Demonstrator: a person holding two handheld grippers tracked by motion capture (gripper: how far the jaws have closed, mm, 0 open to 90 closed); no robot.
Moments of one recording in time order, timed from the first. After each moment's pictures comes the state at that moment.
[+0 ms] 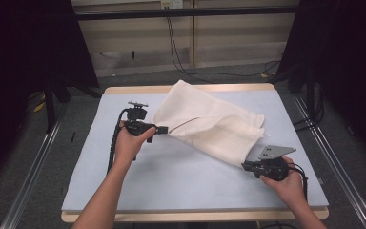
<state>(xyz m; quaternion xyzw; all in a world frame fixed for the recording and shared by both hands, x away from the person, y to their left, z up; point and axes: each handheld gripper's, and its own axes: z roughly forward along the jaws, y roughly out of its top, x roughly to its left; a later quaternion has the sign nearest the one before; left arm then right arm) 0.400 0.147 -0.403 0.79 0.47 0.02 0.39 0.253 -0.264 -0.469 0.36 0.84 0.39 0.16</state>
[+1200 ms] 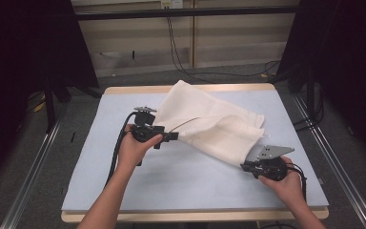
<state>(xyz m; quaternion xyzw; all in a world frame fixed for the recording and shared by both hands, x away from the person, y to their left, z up) 0.374 0.127 -0.395 0.81 0.39 0.00 0.44 0.253 -0.261 -0.470 0.36 0.84 0.39 0.15</state>
